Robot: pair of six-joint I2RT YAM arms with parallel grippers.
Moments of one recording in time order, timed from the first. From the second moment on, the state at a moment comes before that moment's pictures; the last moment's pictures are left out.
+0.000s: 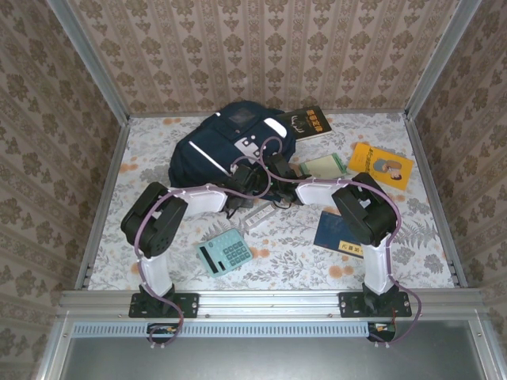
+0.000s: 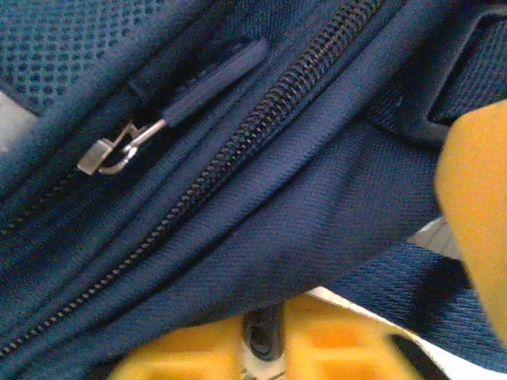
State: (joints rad) left arm -0.72 1.86 1.03 -0.20 -0.26 -0.45; right arm 0.61 2.01 1.19 0.07 -0.03 0.81
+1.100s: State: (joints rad) left arm -0.48 1.30 0.69 -0.30 -0.25 -0.48; right arm 0.53 1.92 1.12 0.08 -0.08 0.78
